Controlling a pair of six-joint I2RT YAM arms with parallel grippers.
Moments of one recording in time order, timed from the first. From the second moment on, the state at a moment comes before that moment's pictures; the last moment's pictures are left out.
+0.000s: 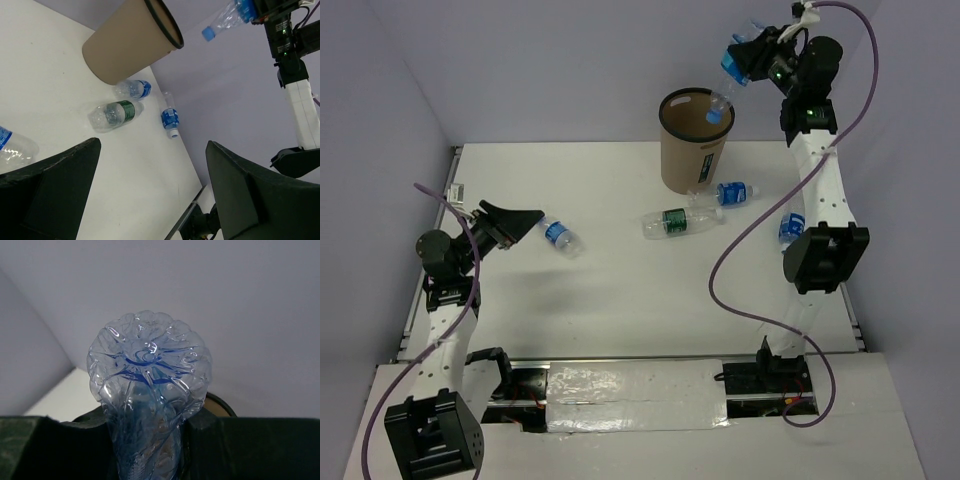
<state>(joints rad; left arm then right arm) 0.26 0.84 0.48 0.50 0.87 -1.03 -0.03 1.88 2.10 -0.03 -0.57 0.26</state>
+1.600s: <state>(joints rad) -0.25 1.82 1.31 -0.72 -0.27 -0.95 -0.10 1.07 0.98 -0.33 -1.31 -0.16</state>
